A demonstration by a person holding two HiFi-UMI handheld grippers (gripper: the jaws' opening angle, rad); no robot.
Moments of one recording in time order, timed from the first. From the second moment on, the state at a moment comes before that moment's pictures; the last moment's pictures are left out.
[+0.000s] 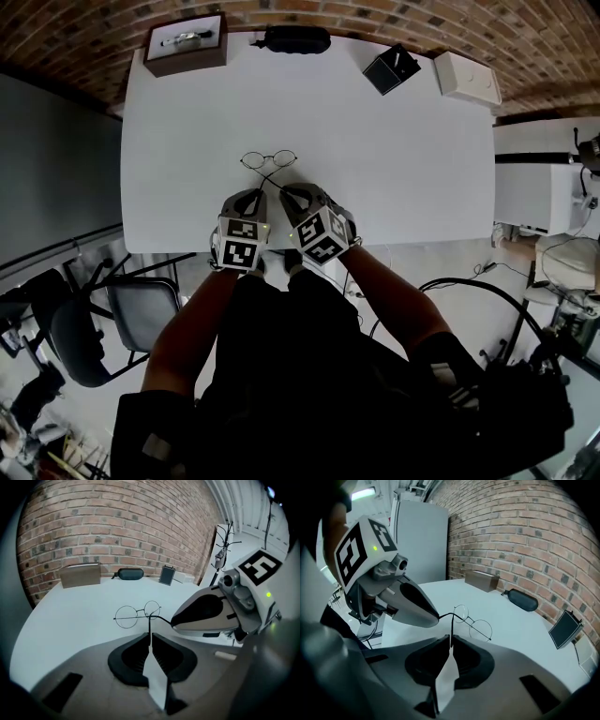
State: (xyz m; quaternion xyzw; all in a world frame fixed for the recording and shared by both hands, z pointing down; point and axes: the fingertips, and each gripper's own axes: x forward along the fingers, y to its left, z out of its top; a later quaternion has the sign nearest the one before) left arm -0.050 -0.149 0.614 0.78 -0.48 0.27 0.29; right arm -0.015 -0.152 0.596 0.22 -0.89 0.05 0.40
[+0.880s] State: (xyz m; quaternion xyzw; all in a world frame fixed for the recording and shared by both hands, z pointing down) left arm -0.028 -0.130 0.650 0.80 -0.43 0.29 0.31; right arm -0.013 -0.147 0.643 0.21 -0.88 0.05 0.42
